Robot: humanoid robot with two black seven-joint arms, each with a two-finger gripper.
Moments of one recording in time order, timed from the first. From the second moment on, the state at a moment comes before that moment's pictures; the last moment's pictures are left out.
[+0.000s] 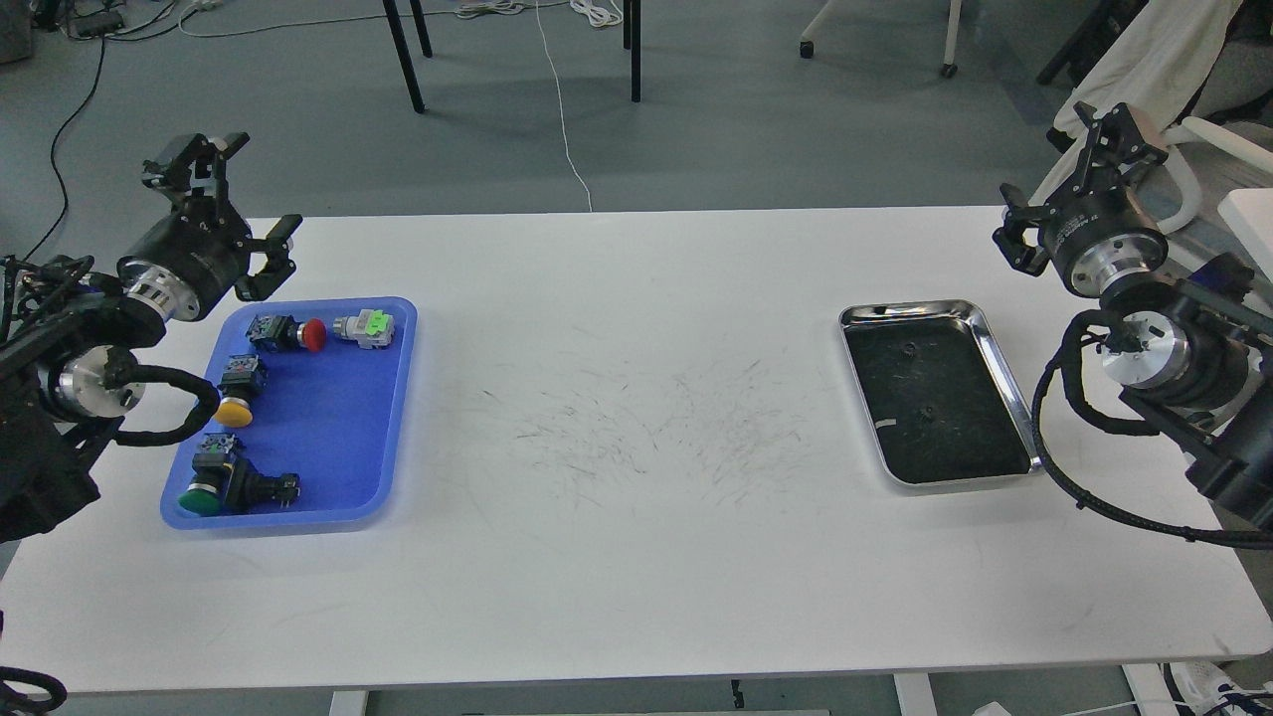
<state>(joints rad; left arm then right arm) -0.84 0.48 -0.45 -0.47 -0.04 -0.46 -0.33 0.84 -0.59 0.41 0.96 0.26 -0.10 0.41</state>
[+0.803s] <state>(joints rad) -0.84 0.47 -0.45 -0.47 -0.02 -0.46 -0.32 0.84 -0.58 0.41 0.97 0.26 -0.13 0.41</state>
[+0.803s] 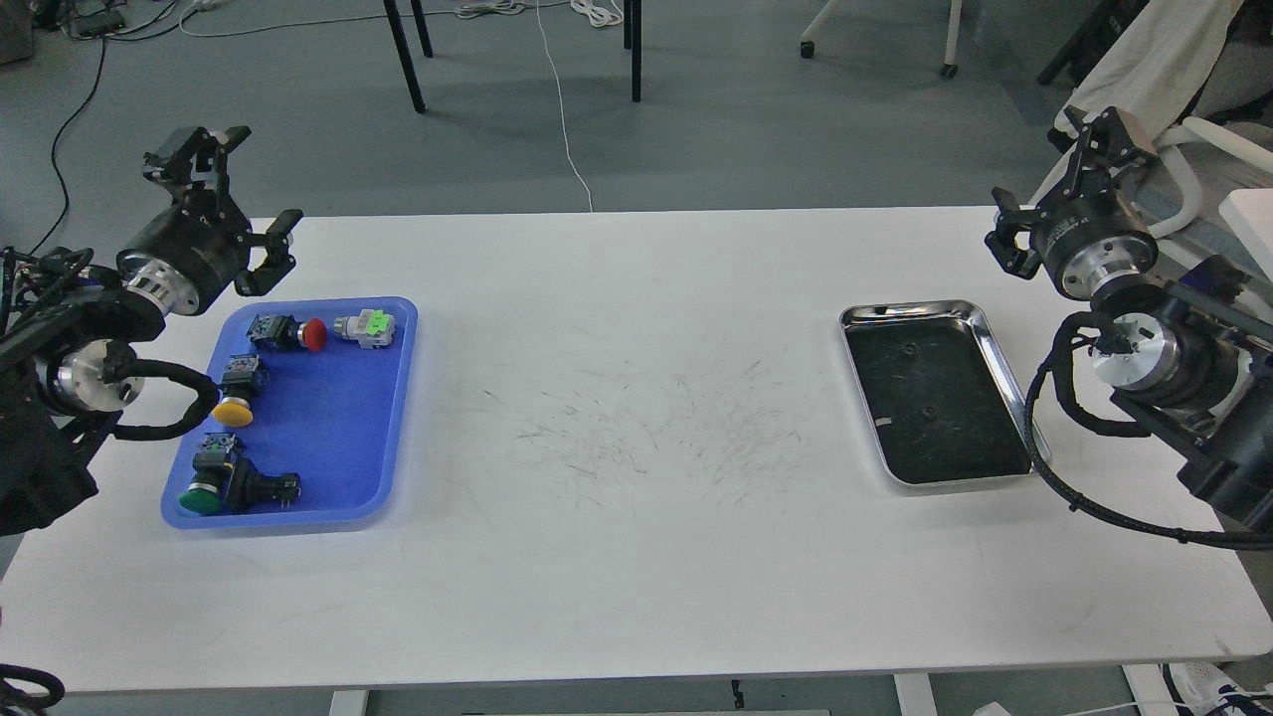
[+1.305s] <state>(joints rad) -0.84 0.47 -0.45 -0.47 -0.03 -0.46 -0.32 0.84 -0.58 0.40 0.97 0.26 -0.13 0.41</state>
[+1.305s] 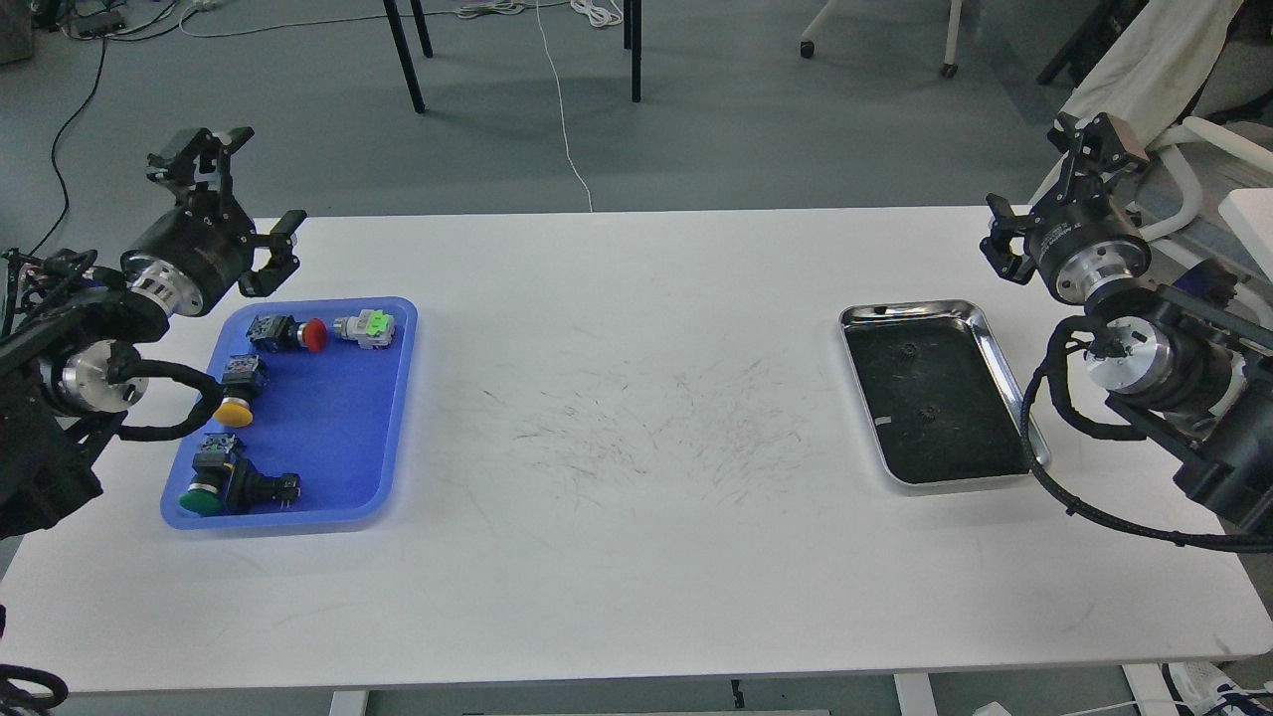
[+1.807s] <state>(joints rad) -0.84 0.47 -0.45 -0.47 -0.03 -0.46 -0.32 0.84 -0.58 0.39 0.97 0.26 -0.13 0.41</state>
